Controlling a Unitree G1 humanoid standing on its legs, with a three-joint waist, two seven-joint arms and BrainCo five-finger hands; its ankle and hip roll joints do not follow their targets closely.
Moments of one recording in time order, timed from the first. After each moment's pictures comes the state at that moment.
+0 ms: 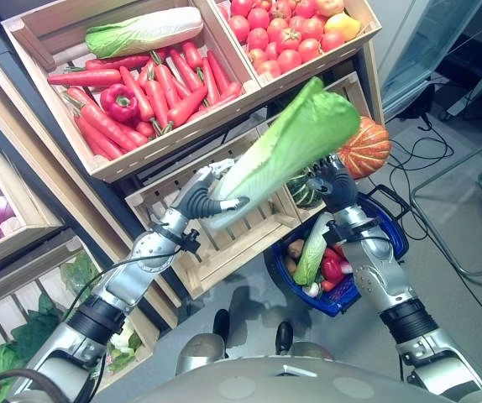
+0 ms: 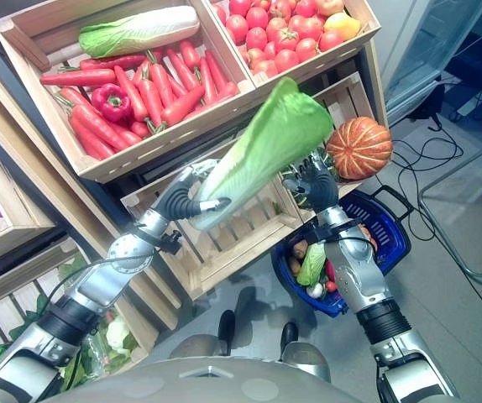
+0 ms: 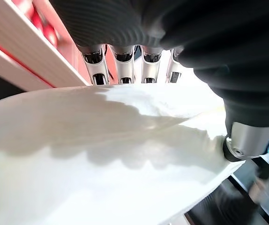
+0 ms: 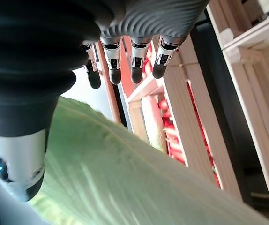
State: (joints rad) left arm -0.18 0.57 -0.44 -0.04 0.12 -0.34 0.07; right arm -0.16 -0.42 0.32 0.07 0.67 -0.34 0.21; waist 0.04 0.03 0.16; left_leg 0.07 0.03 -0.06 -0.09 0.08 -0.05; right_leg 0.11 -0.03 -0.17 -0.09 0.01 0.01
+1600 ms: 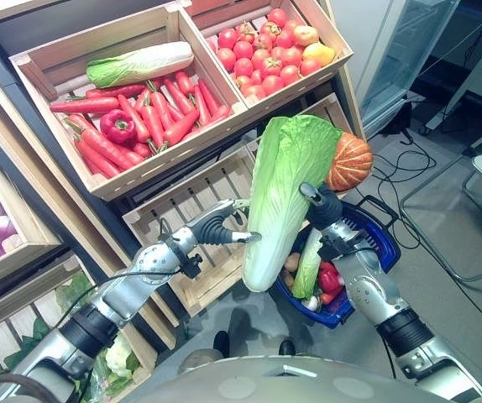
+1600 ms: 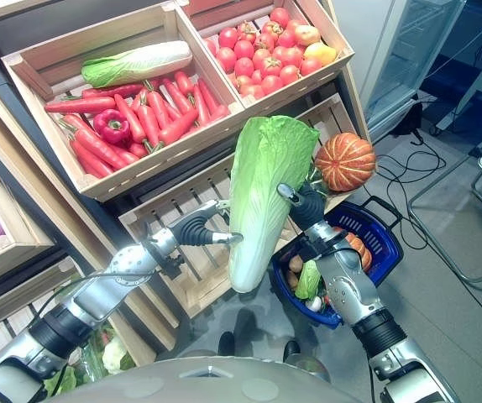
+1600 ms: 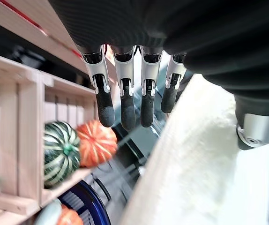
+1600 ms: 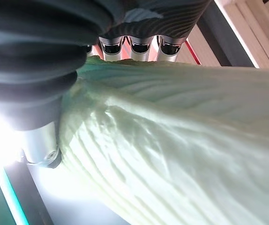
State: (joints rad) left arm -0.13 0.64 -0.54 -0.10 0.08 -0.21 -0.06; right arm -0.12 -0.41 0.41 0.07 0.96 -0.29 0.35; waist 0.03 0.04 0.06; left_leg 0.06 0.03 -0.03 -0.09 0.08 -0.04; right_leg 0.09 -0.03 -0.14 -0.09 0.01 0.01
